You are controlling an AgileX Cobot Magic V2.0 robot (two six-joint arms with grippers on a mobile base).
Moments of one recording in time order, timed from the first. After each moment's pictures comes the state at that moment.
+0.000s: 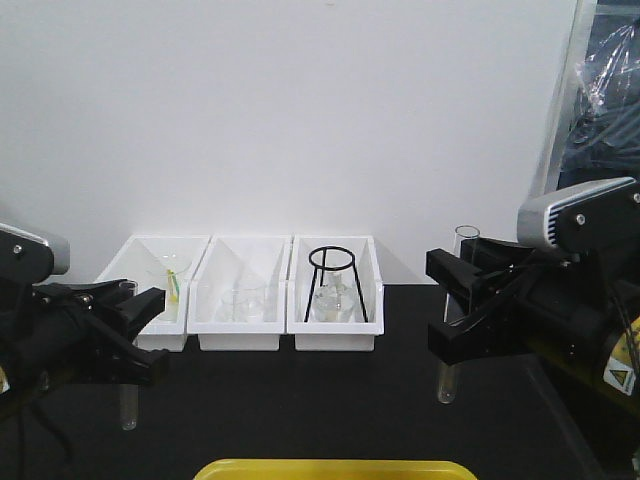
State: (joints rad) left arm -0.34 1.22 -0.83 0.21 -0.11 -0.23; right arm 0.43 1.16 -0.88 -0.47 -0.14 0.40
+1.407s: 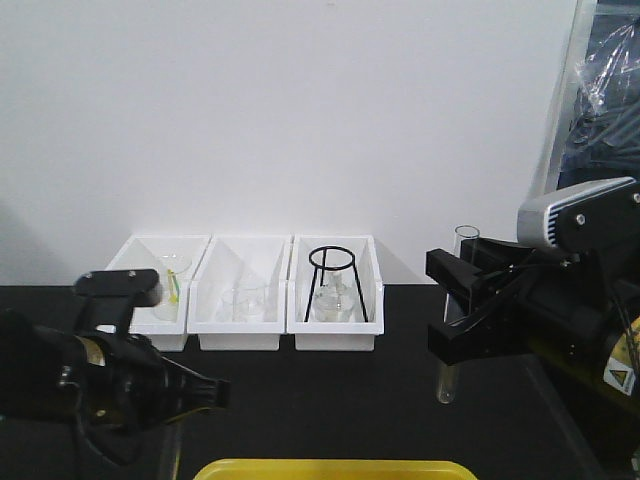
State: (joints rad) left arm -0.39 1.49 -1.14 -0.25 0.60 -0.12; right arm 0.43 1.16 -0.88 -0.47 -0.14 0.40
